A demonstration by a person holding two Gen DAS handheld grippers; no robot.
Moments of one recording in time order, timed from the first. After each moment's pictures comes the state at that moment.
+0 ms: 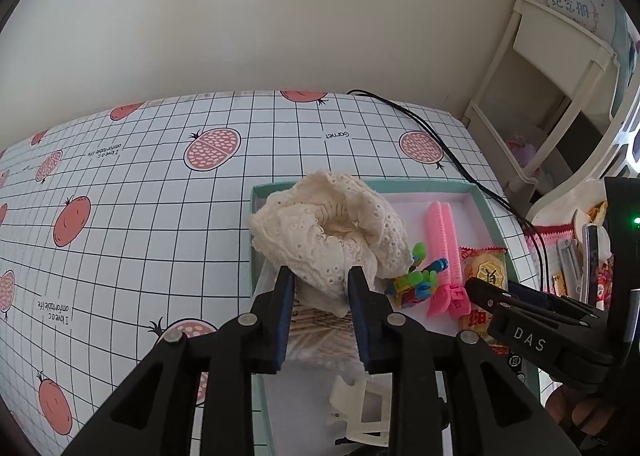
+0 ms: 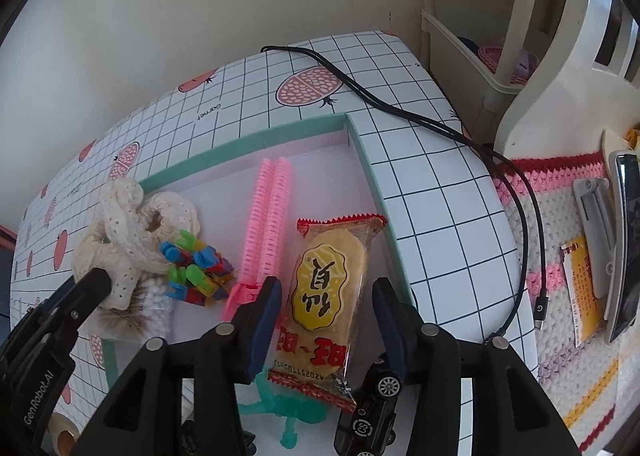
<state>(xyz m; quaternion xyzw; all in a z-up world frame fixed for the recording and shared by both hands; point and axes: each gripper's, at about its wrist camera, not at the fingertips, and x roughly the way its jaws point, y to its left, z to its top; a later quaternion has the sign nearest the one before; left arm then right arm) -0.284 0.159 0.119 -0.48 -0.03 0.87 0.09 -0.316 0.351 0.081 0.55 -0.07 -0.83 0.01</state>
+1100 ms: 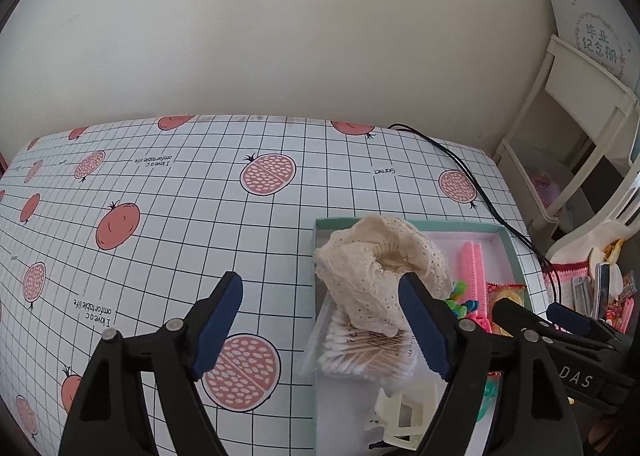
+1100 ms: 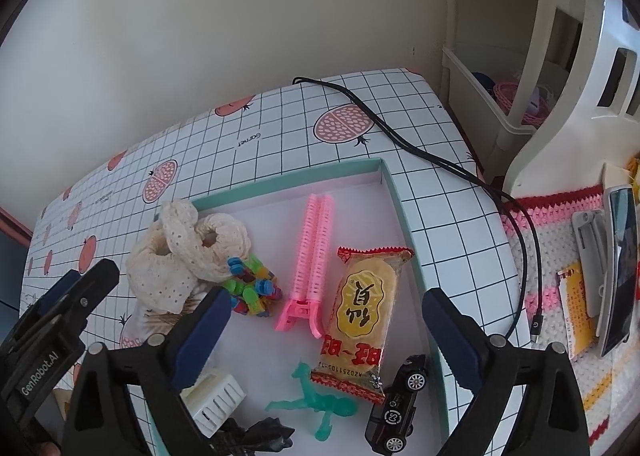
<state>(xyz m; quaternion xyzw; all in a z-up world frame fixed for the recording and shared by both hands) -0.289 0.126 0.142 -0.45 -0.05 0.89 0.03 -0.313 0.335 0.115 0.52 -0.07 -0.85 0.04</state>
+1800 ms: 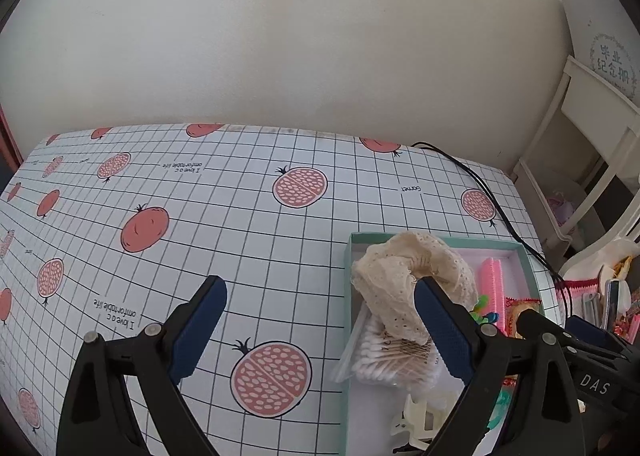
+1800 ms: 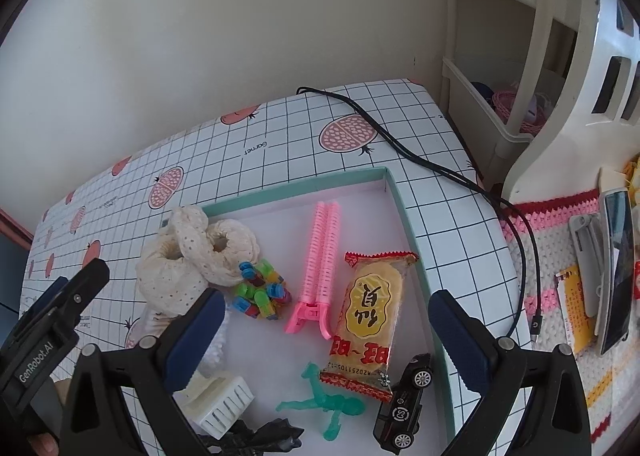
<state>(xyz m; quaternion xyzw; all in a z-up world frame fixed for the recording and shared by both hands) -0.282 0.102 0.154 -0.43 -0.05 0.90 -0.01 -0.306 0.328 0.125 0.50 -0.07 -0.86 0.03</state>
